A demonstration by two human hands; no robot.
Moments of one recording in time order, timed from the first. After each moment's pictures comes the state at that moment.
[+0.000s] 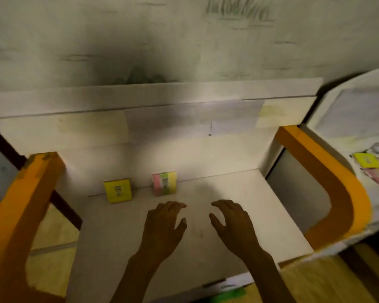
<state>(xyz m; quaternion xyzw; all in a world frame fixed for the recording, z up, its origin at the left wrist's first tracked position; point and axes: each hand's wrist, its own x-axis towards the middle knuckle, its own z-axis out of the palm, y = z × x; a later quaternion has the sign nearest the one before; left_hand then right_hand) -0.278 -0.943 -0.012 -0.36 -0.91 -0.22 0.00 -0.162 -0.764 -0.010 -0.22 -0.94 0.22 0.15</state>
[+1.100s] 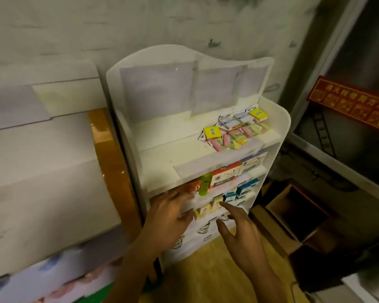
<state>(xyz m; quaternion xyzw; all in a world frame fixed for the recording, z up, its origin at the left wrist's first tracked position) 0.121 -0.553 0.055 -0.51 -0.81 -0.27 -0.10 0.297 -0.444 0.013 -0.38 -0.84 0.32 0.22</state>
